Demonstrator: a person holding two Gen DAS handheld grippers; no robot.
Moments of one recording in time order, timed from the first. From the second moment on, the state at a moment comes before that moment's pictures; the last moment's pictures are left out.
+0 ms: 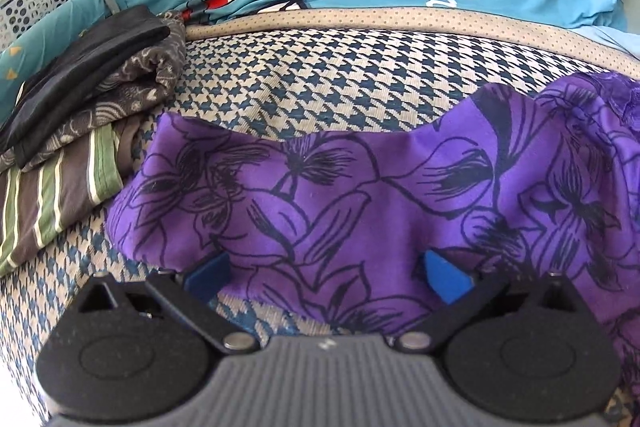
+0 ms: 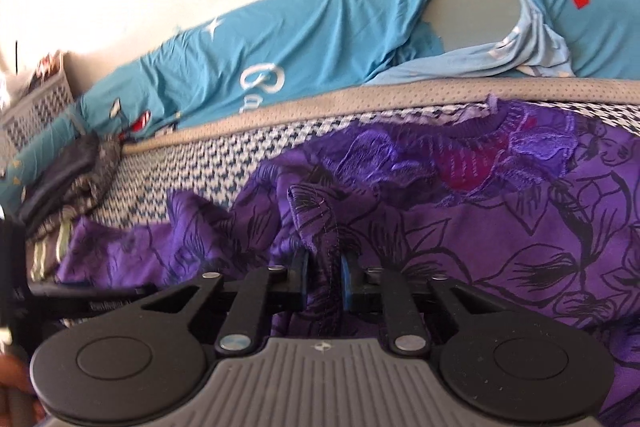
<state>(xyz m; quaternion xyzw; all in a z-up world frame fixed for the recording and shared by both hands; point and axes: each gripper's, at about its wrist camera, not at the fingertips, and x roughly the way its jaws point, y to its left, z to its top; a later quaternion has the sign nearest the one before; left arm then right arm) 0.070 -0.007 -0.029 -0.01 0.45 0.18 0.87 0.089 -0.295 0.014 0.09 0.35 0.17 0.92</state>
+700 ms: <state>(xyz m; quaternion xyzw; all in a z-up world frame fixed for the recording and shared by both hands) 0.008 -0.023 -0.033 -0.04 0.42 0.13 0.90 0.063 -0.441 0.059 0.20 0.26 0.04 0.95</state>
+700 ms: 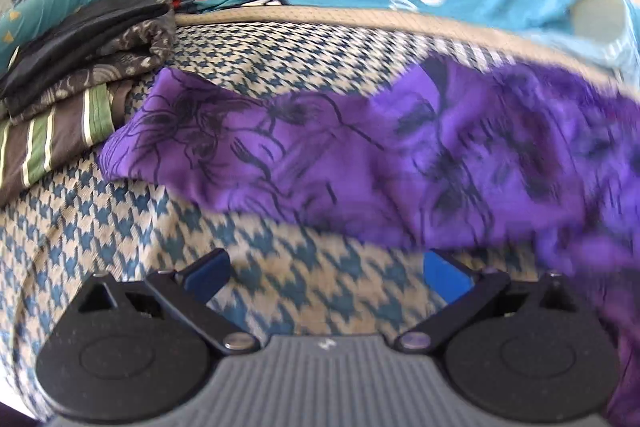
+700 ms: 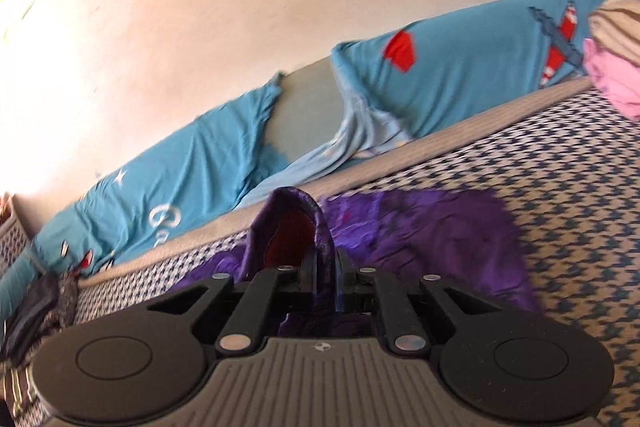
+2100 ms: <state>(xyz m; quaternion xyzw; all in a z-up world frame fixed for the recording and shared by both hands) 0.002 -0.137 0.033 -0.07 0.42 -0.01 0.91 0.048 -0.520 0.024 0.24 0.32 0.02 0.91</state>
